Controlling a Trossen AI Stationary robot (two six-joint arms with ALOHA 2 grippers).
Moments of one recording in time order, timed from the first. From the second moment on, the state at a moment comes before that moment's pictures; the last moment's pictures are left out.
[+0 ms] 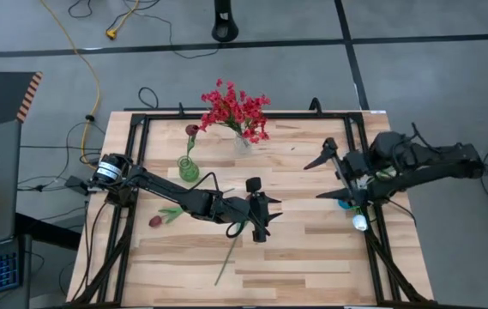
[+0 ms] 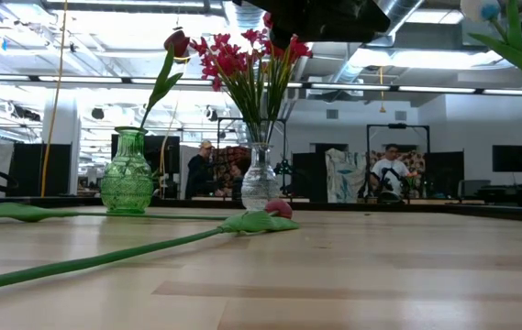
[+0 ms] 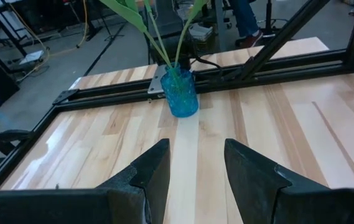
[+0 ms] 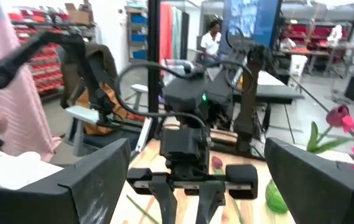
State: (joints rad) left arm -0.26 1.88 1.32 0.22 -0.43 0.08; right arm 0.11 0.74 0.84 -0.12 -0.19 -0.06
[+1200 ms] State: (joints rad) left arm -0.32 1.88 1.32 0.24 -0.51 0.12; right arm 0.54 0.71 0.82 -0.20 0.17 -0.02
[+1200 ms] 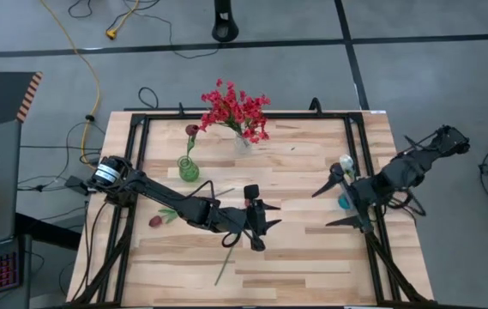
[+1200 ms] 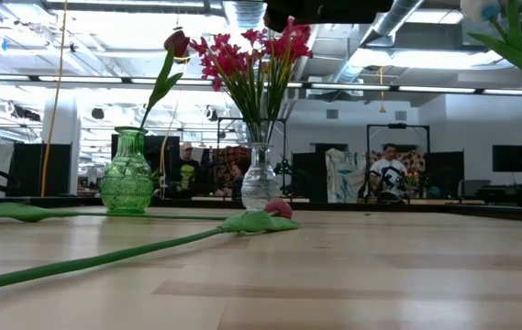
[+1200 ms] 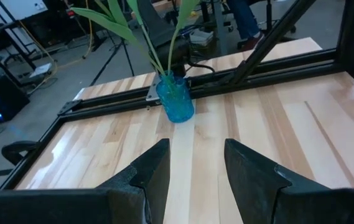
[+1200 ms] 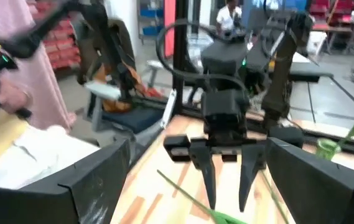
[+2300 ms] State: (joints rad) left arm -0.32 1.88 1.32 0.24 -0.50 0.11; right arm 0.54 0.37 0.38 0.00 0.13 0.03
